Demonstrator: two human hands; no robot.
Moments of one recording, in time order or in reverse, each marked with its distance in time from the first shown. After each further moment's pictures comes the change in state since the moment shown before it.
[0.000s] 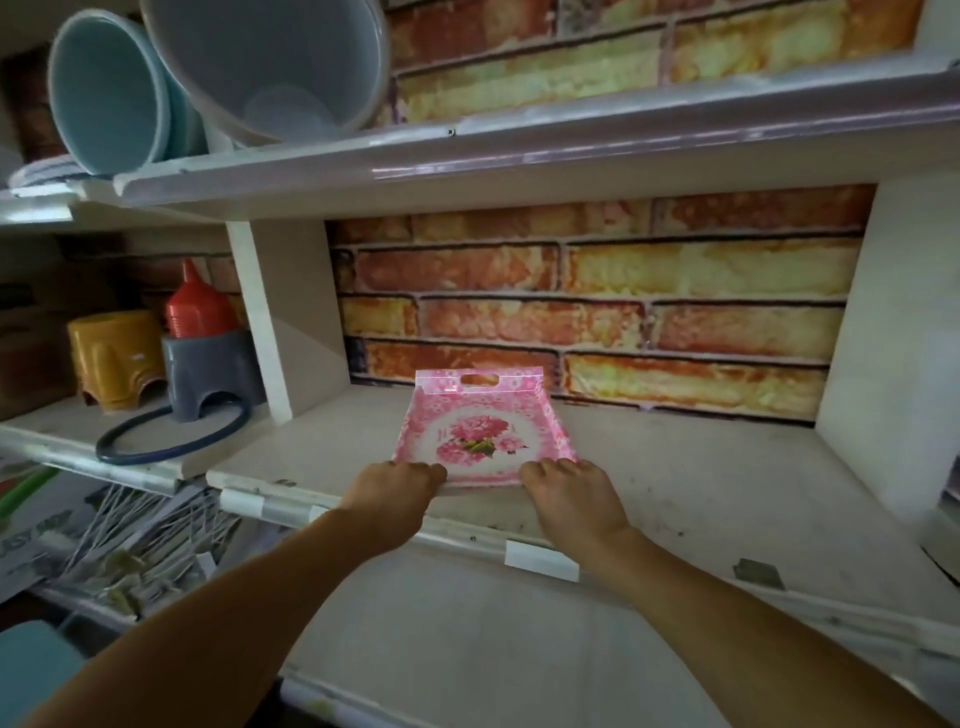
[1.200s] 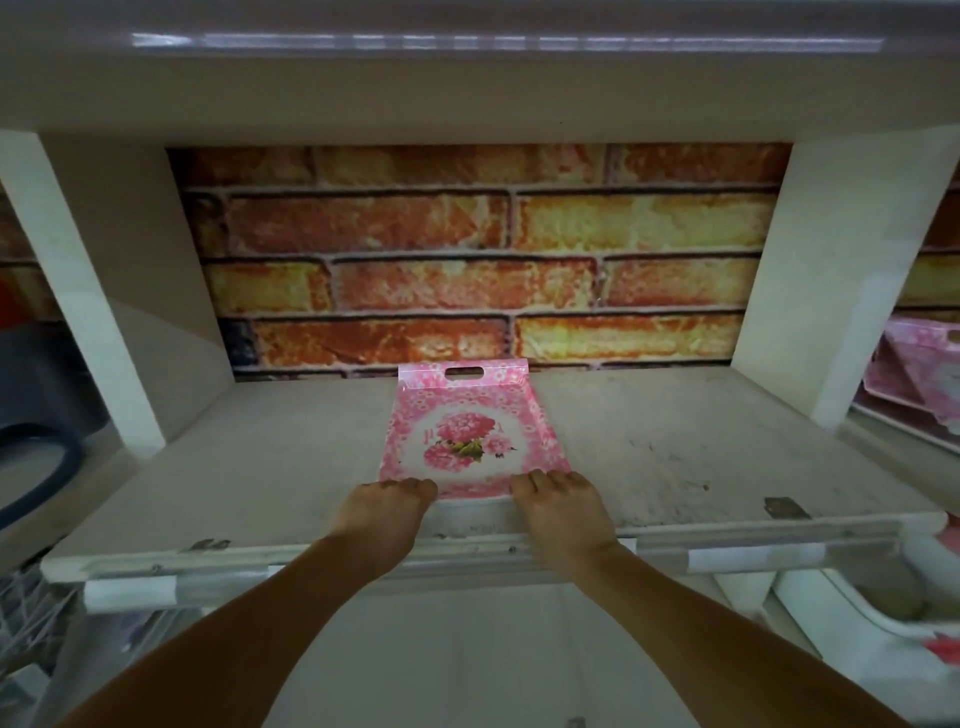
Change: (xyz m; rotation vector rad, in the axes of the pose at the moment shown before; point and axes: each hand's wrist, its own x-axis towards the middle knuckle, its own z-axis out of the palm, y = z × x) left_hand 0.083 -0.073 0.118 -0.125 0.047 0.324; right_hand 0.032 -0.064 0.093 -0.205 -0.156 0.258
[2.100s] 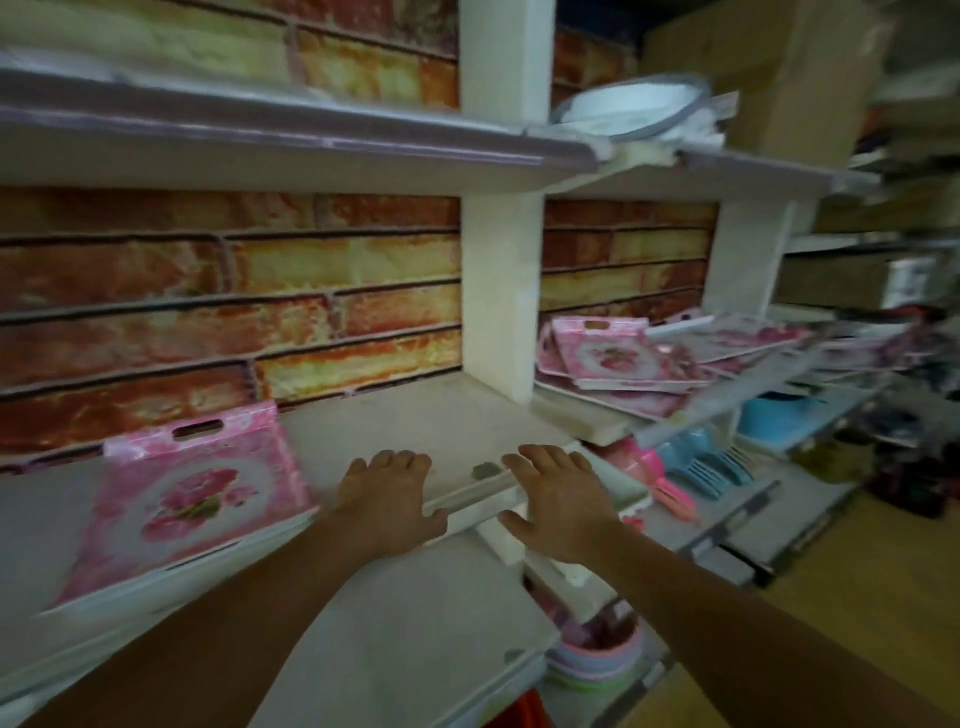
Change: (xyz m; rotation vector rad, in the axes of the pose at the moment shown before) left_hand 0.040 0.227 -0.106 -0.214 0.075 0.437; right_hand -0.190 0.157 -0.148 -0.060 -0.264 0.505
